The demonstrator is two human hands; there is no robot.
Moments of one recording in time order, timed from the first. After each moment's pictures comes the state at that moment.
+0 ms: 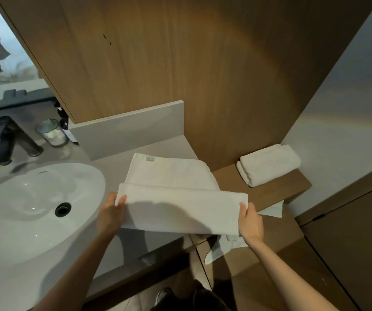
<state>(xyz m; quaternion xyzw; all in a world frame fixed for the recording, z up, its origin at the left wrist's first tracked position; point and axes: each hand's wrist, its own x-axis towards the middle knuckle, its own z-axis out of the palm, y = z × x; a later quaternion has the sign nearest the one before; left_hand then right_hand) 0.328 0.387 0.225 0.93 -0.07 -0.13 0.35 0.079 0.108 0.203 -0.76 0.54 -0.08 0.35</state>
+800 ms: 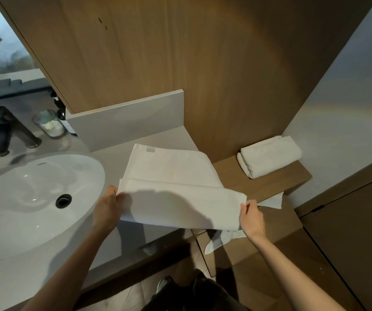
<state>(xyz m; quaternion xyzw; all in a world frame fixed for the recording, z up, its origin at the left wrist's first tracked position) 0.325 0.400 0.224 0.96 -0.17 -0.06 0.23 0.067 0.116 0.204 -0.75 0.55 -0.04 0.36</state>
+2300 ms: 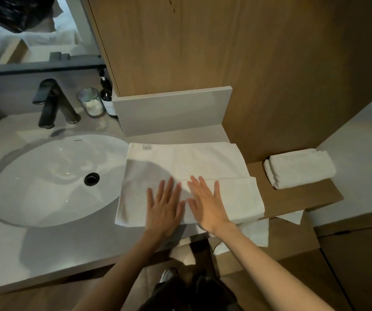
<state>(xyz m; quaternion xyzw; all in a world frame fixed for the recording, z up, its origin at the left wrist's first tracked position) 0.268 0.381 0.204 0.93 -0.33 -0.08 0.11 0.208 0.227 0.228 -0.98 0.11 0.09 0.13</state>
